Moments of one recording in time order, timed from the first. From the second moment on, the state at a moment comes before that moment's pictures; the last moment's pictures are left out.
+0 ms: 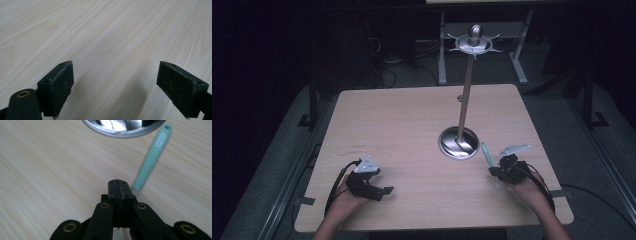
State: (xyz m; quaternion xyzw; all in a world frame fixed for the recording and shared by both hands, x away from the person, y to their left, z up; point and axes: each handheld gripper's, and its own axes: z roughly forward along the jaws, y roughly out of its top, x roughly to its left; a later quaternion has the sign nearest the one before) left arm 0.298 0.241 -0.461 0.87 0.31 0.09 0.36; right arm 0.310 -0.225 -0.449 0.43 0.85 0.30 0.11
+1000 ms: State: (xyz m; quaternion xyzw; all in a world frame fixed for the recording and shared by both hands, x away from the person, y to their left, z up) left arm 0.297 0.237 -0.463 0.88 0.31 0.09 0.36; right arm 0.300 -0.249 -0.448 0.45 0.86 0.23 0.11
